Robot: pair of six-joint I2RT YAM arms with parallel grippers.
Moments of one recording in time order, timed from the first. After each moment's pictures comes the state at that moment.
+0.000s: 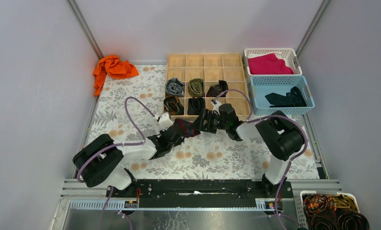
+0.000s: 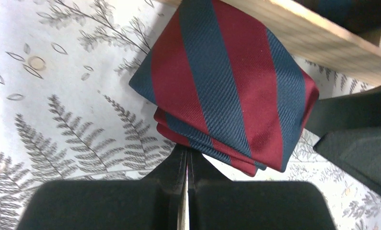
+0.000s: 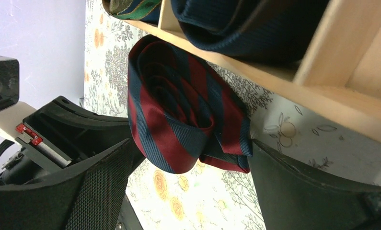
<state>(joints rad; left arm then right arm) -0.85 1.46 0.50 0.13 -0.46 -1.04 0.58 1.80 0.66 0.61 -0.47 0.82</state>
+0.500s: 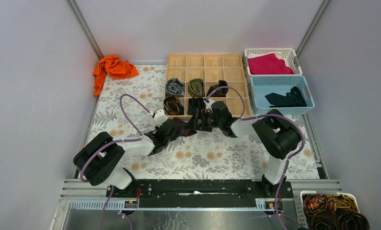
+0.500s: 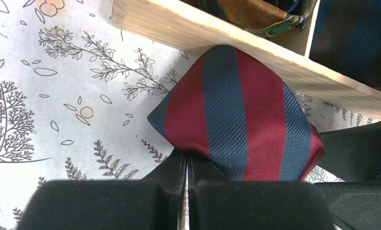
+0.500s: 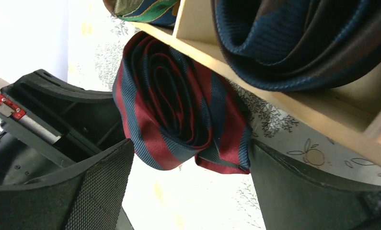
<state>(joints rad) -0.72 1.47 0.50 0.16 -0.45 -0.96 0.64 1.84 0.79 0.46 -0.44 0.75</state>
